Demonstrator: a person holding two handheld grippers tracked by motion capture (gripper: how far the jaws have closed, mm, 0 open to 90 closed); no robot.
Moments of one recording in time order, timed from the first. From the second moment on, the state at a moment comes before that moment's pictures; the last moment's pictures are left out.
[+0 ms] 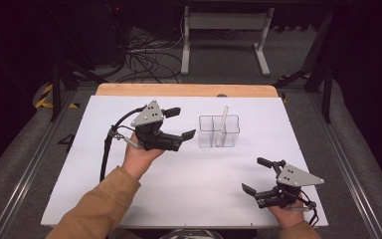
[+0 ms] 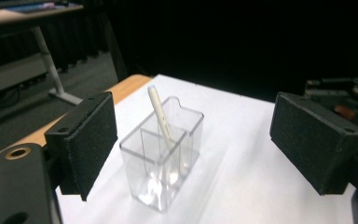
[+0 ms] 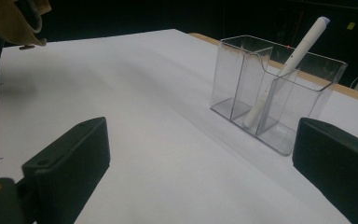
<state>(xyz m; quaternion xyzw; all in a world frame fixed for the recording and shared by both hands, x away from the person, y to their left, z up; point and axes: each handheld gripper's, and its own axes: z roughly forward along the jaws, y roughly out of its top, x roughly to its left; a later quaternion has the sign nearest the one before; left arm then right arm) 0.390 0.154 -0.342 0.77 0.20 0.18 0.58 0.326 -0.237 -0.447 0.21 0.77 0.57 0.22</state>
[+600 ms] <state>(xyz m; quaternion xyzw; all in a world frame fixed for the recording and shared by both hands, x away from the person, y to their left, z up) 0.333 0.205 -0.373 0.77 0.24 0.19 0.55 0.326 -0.235 -0.447 0.20 0.77 0.56 0.21</state>
